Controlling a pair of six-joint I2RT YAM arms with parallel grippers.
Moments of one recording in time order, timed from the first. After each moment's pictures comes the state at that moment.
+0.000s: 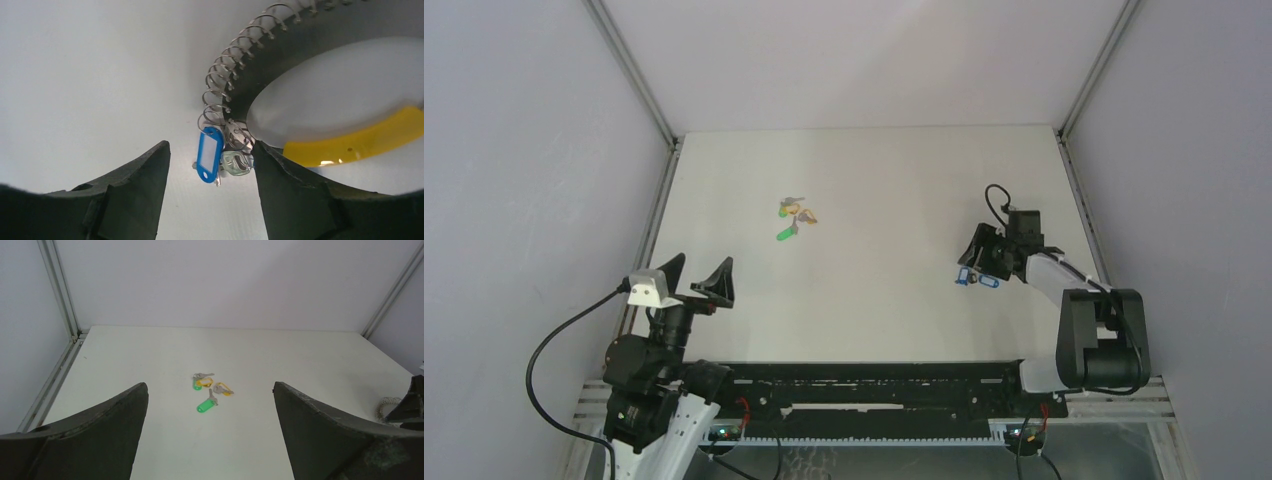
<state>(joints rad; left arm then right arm) -0.33 0.01 0.58 -0.37 -0.17 -0.12 -0.03 1.39 0.64 -0.20 -0.26 0.37</state>
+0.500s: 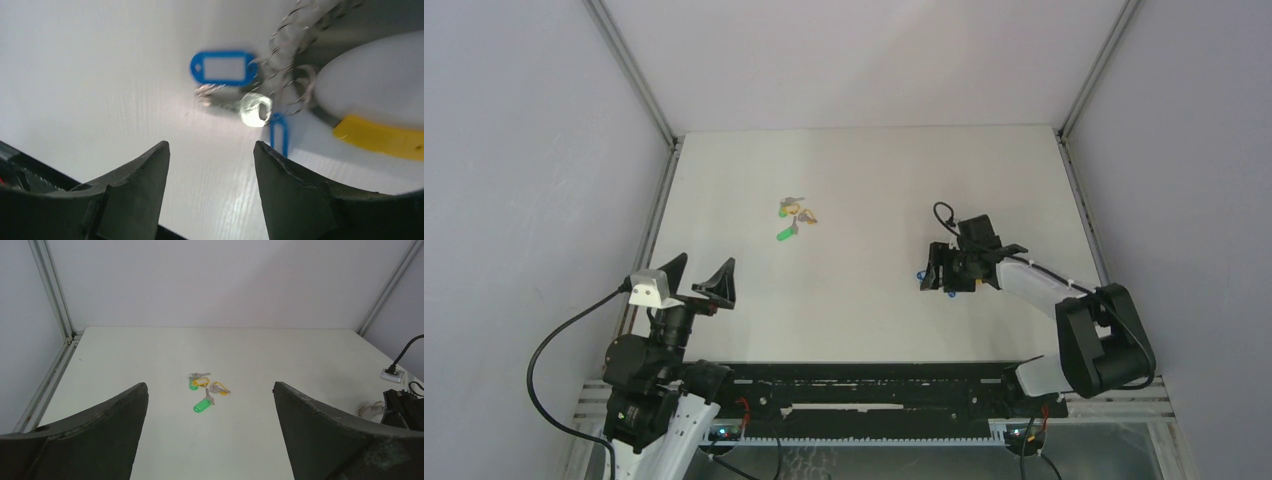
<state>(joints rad) -0.33 0.01 0.58 -0.37 -0.14 -0.12 0.29 1.42 0.68 -0.33 -0.31 0.38</state>
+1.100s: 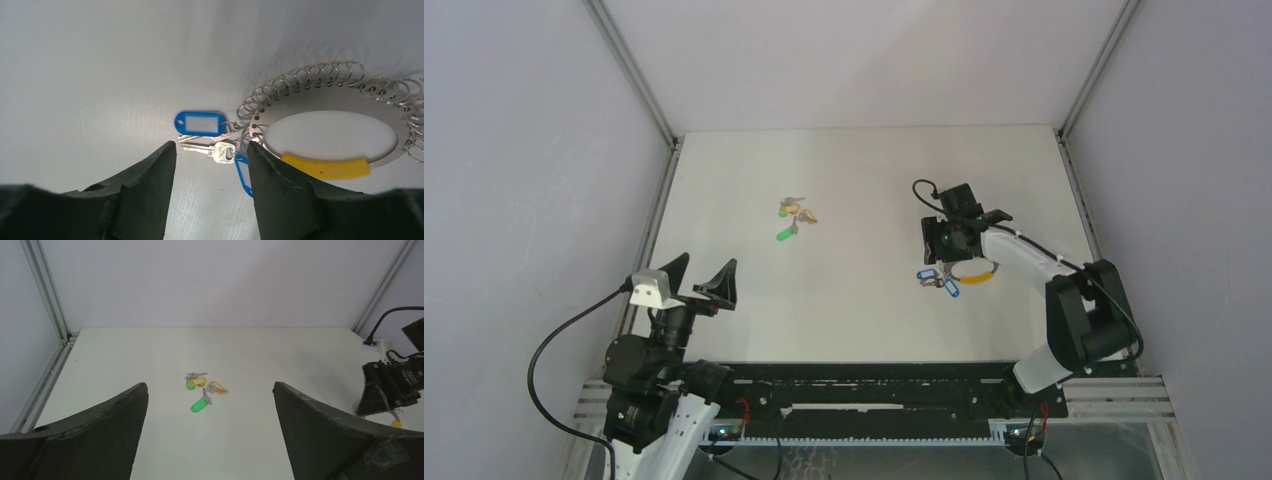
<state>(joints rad) -0.33 0.01 0.58 -0.37 -0.13 -0.12 0.37 1.50 0.98 -0.53 -0.05 0.24</state>
